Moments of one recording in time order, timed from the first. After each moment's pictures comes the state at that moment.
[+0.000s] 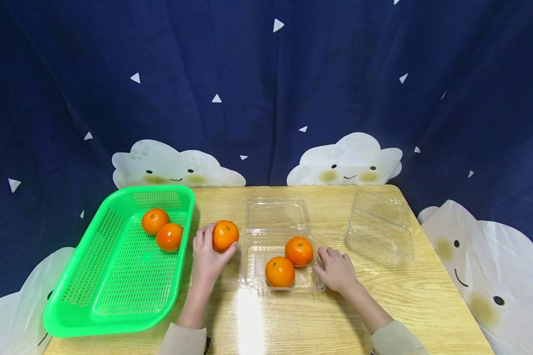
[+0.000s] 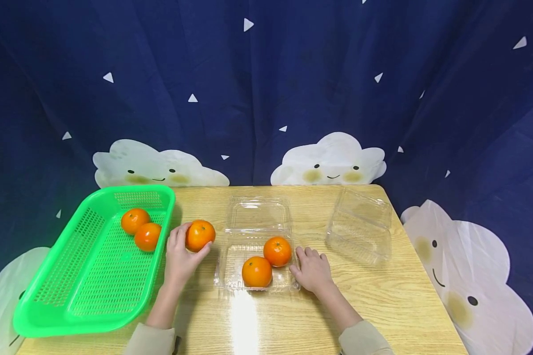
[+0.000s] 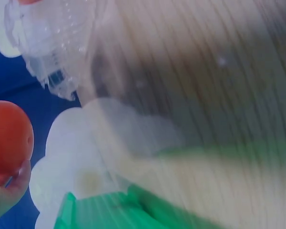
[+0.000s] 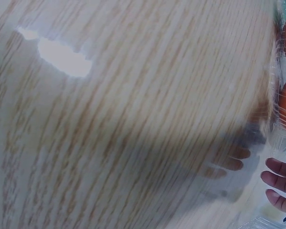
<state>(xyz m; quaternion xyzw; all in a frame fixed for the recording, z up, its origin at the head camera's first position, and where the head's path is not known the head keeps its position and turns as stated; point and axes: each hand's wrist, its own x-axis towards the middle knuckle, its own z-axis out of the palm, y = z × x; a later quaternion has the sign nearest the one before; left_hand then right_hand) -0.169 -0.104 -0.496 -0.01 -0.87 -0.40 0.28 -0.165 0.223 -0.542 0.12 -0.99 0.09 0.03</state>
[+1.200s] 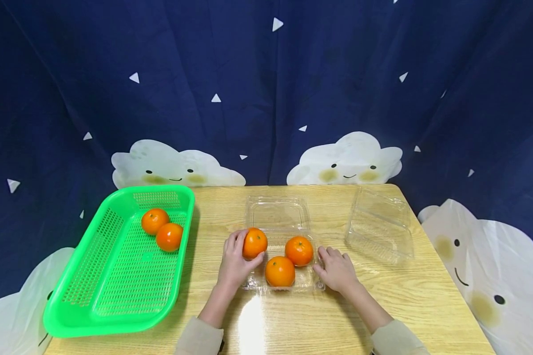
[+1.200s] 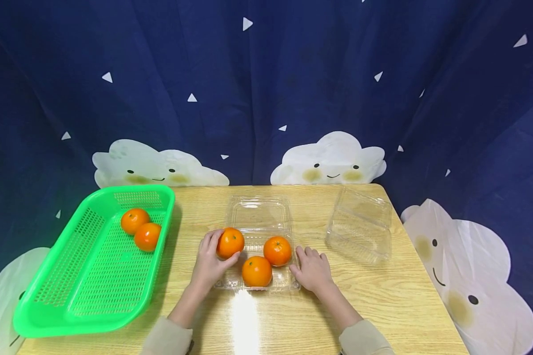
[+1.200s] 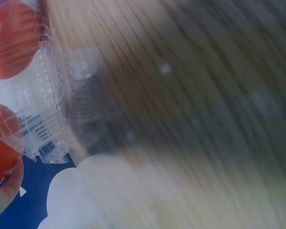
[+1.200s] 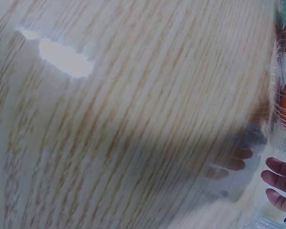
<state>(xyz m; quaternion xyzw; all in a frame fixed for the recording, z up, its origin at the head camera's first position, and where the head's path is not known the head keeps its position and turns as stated) -0.169 -0.056 -0.519 -0.10 -0.89 -0.39 0.21 -0.165 0.223 -0.542 0.13 -0.99 0.09 0.03</state>
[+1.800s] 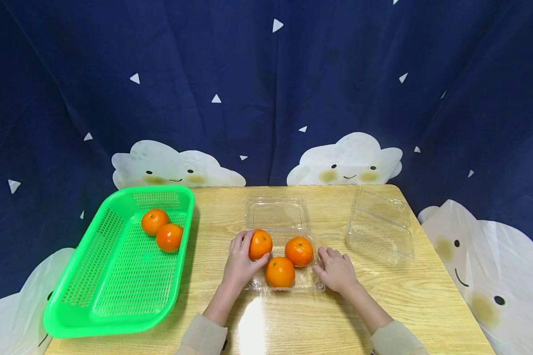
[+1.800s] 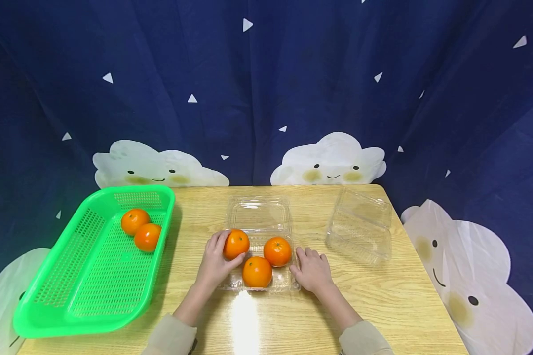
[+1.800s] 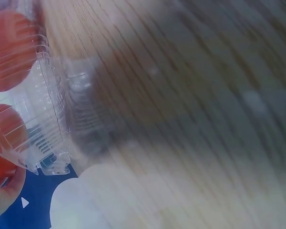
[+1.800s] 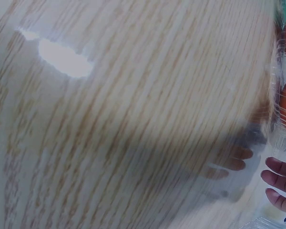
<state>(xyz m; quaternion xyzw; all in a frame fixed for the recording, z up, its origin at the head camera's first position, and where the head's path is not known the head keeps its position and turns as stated) -0.173 -0.046 -0.521 -0.10 -0.90 -0.38 0.17 -0.165 0.224 -0.543 0.12 -0.99 0.09 0.02</state>
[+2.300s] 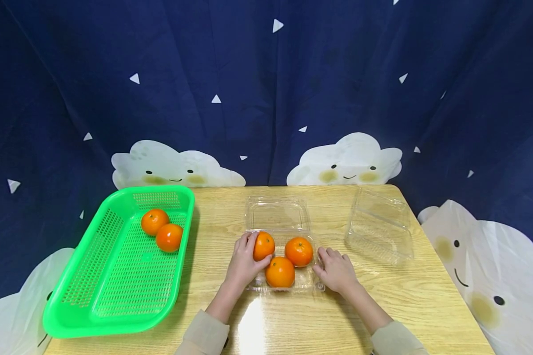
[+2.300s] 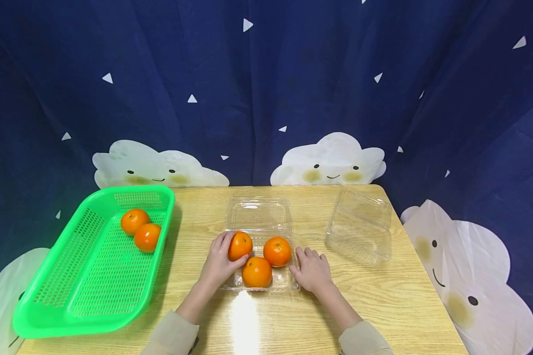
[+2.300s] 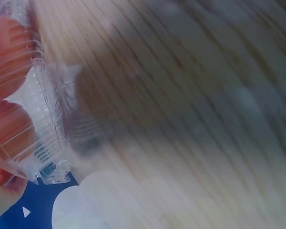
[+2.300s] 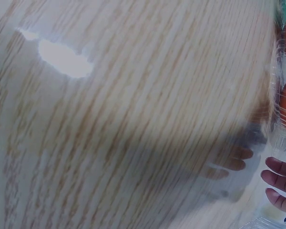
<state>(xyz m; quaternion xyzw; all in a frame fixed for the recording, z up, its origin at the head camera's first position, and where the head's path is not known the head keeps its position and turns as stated) -0.177 -0.040 -0.526 -0.11 -0.92 -0.35 0.12 -0.165 0.223 -0.541 0.12 -0.99 0.09 0.01</state>
